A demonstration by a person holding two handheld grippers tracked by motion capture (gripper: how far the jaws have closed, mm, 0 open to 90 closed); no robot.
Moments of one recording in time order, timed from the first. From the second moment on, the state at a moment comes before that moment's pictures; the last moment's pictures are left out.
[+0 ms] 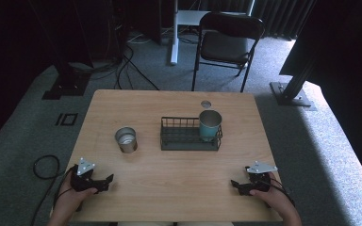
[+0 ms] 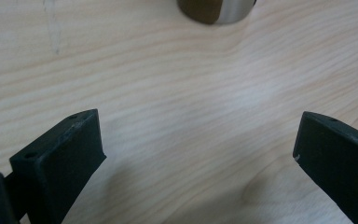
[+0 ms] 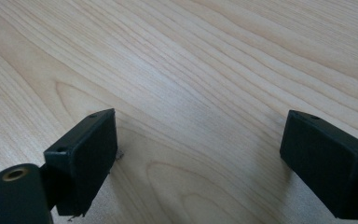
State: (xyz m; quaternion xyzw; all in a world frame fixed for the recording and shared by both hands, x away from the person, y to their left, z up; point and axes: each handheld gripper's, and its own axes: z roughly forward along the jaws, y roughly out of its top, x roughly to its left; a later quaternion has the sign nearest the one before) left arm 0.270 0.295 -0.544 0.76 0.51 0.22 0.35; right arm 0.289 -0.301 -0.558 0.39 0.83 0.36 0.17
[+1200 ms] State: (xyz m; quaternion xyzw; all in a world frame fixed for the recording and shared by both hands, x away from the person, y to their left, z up) left arm 0.312 0.264 -0.522 0.74 0.48 0.24 0.41; right arm 0.289 -0.301 -0.558 0.40 0.83 0.36 0.17
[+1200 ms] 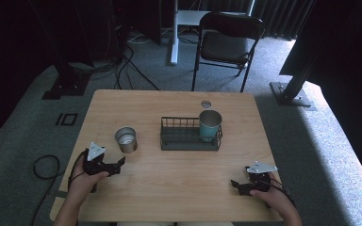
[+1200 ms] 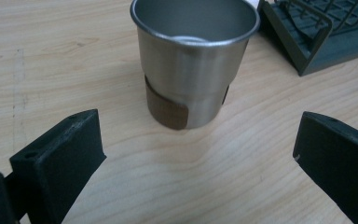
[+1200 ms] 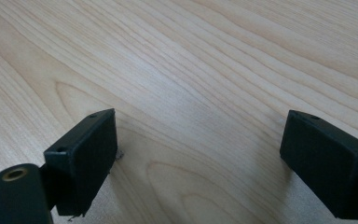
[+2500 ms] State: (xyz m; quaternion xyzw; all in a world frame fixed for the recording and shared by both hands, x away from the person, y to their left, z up) left arm 0.363 0.241 -0.517 0.72 0.47 0.27 0.43; right arm 0.289 -0.301 -0.558 0.39 0.83 0.36 0.17
